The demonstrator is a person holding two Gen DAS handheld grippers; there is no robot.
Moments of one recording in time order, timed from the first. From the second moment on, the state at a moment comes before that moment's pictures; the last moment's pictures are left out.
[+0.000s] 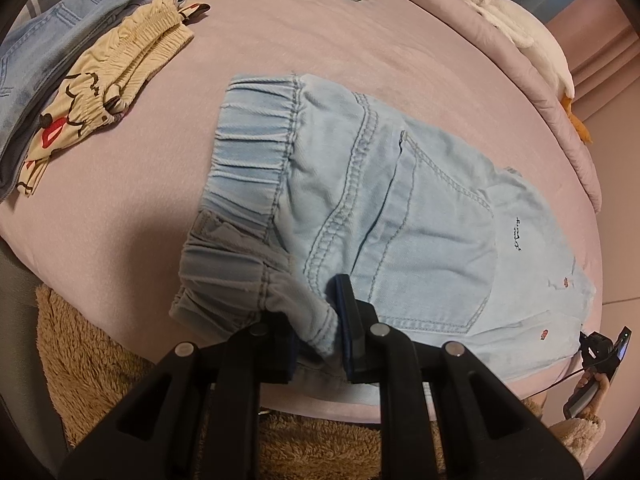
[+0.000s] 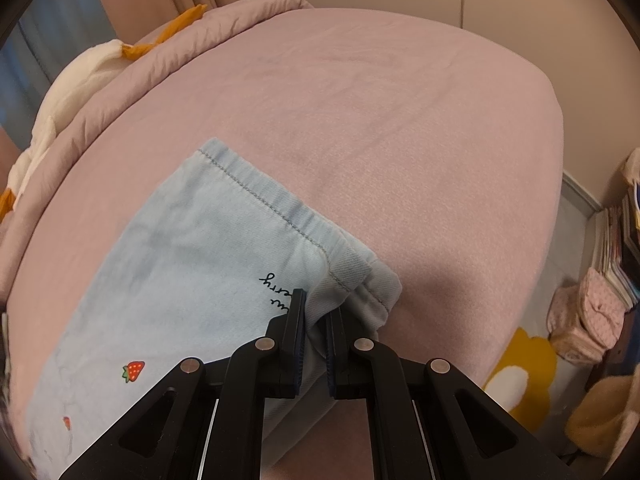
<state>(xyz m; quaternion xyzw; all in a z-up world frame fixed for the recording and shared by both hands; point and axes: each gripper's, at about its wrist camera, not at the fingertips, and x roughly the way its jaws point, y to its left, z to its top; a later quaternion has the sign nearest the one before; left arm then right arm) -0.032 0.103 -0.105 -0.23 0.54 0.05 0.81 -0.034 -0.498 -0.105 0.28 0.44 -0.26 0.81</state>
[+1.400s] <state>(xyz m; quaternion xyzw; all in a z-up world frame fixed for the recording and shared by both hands) -0.042 0.123 -0.075 -0.24 0.56 0.02 0.79 -0.048 -0.489 -0.073 0.24 0.47 -0.29 0.80</state>
